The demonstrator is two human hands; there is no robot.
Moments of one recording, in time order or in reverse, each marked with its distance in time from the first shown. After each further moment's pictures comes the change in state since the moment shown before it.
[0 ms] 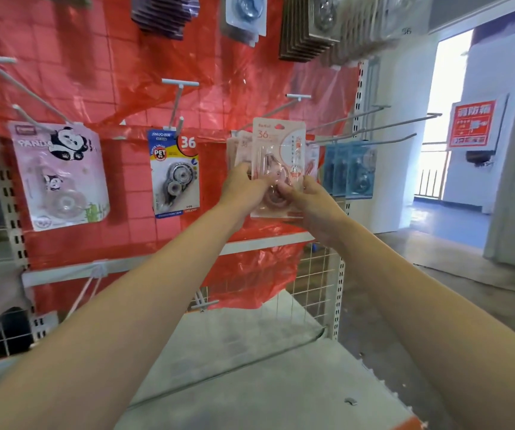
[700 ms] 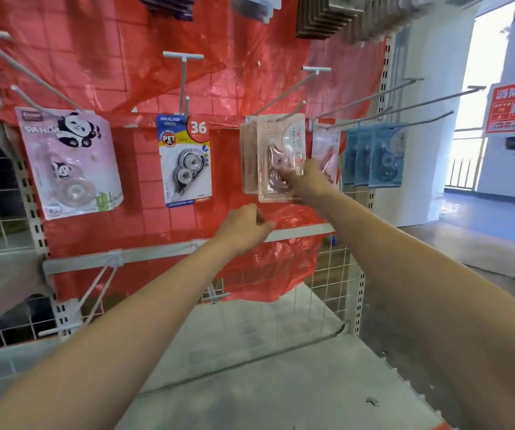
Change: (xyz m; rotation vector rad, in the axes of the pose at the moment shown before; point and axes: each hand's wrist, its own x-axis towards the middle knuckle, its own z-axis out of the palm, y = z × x) left_hand -0.022 -0.063 -0.011 0.630 -0.217 -0.025; right_hand 0.056 0.020 0.014 -0.383 0.208 0.079
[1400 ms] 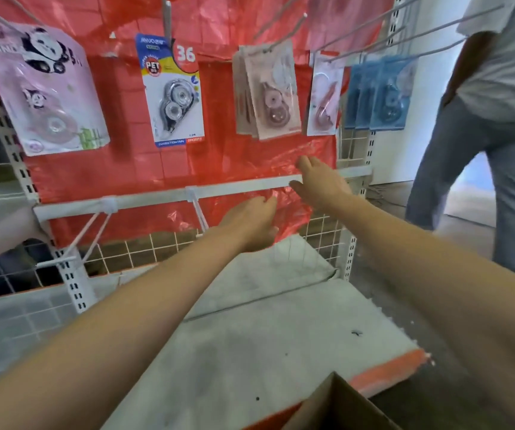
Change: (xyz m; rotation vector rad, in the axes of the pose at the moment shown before) left_hand -0.048 -0.017 0.053 0.527 -0.187 0.218; right_hand -0.053 0.077 -0.003 -0.966 -0.106 -0.197
